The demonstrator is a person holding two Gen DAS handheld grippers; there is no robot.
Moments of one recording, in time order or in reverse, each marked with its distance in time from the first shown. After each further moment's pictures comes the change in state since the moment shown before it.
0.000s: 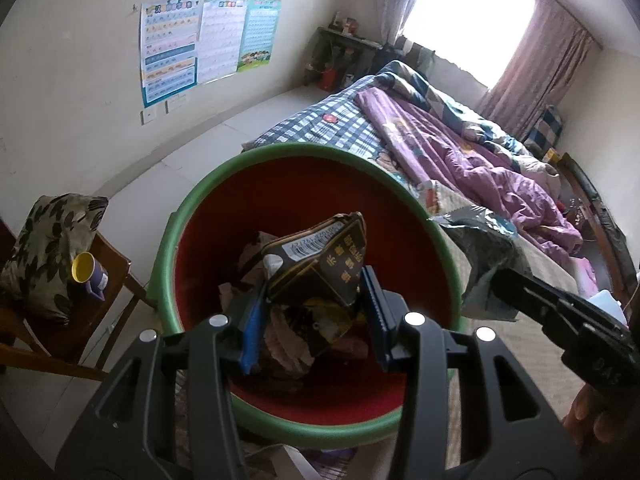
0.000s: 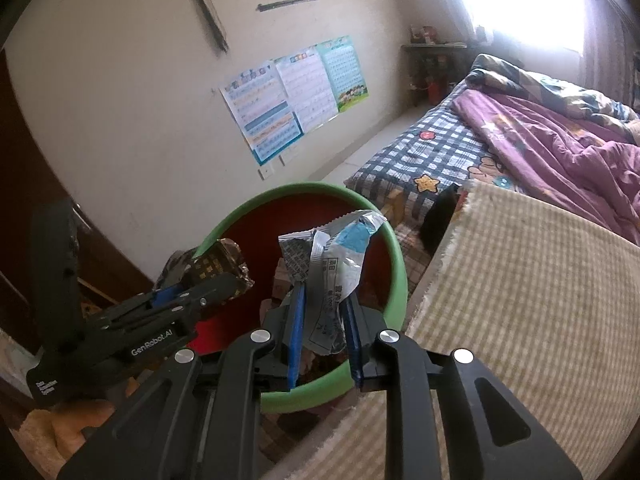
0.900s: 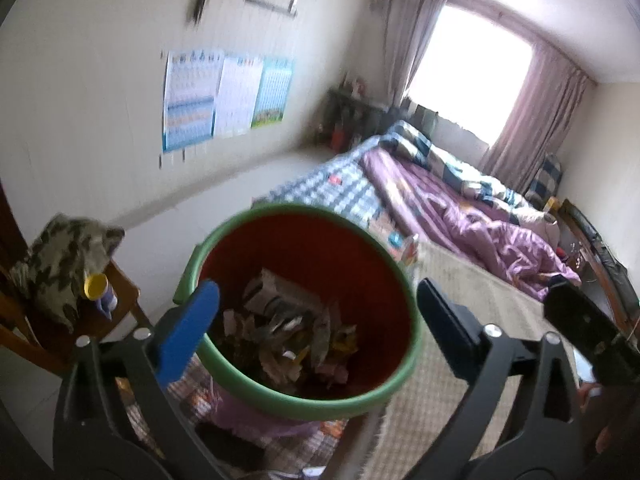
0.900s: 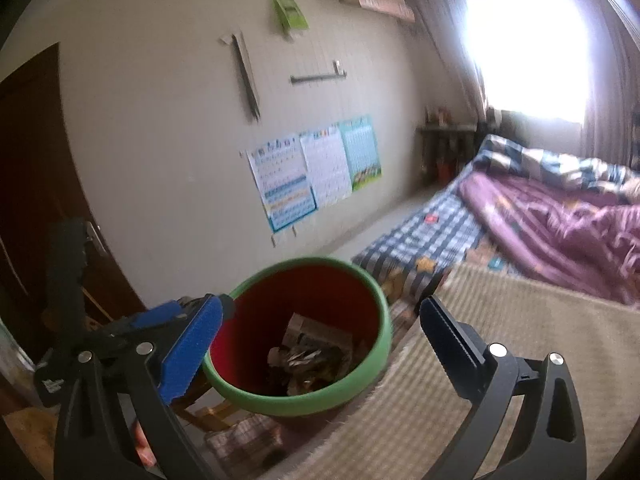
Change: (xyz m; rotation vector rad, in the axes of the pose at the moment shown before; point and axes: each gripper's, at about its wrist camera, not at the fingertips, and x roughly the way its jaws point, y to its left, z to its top) left arm -0.075 -0.028 -0.018 -0.034 -0.268 0.026; right arm -0.096 0.009 -0.015 -0.128 -0.321 0.012
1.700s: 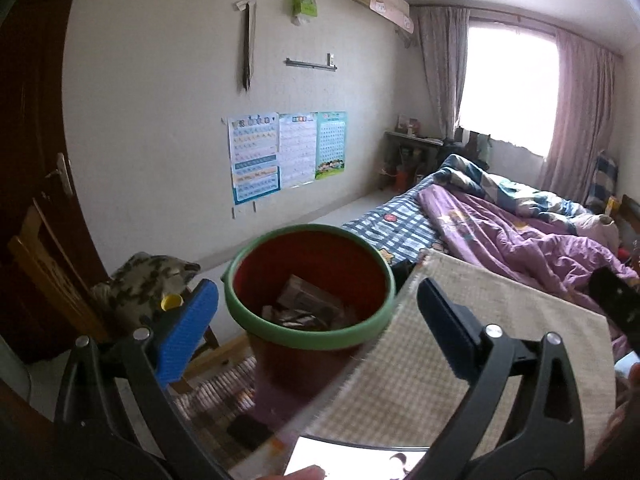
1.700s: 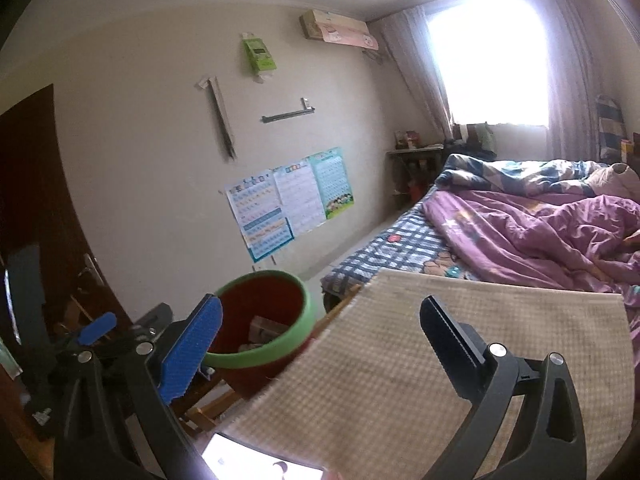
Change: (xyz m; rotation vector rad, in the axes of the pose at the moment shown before) left arm -0.088 -0.119 -0.048 0.069 -0.169 0.329; right arm -0.126 -0.084 -0.025 0.082 -0.094 -0.056
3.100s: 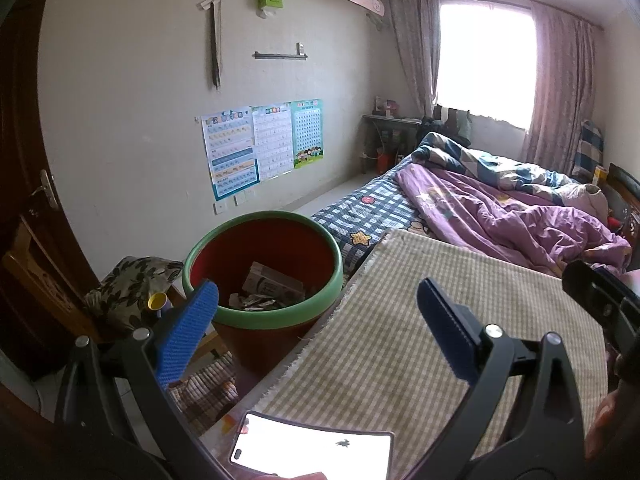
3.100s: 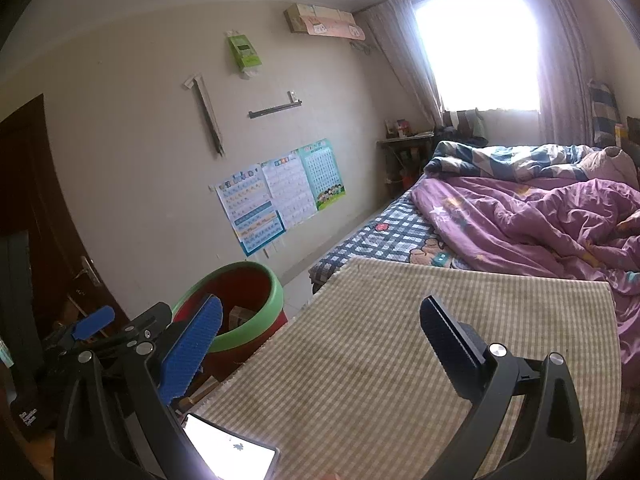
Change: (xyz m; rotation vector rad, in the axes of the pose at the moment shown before) left arm -0.011 -0.062 -0.010 0.088 0.047 -0.038; right arm -0.017 -0.049 -0.006 0.040 0.030 0.002
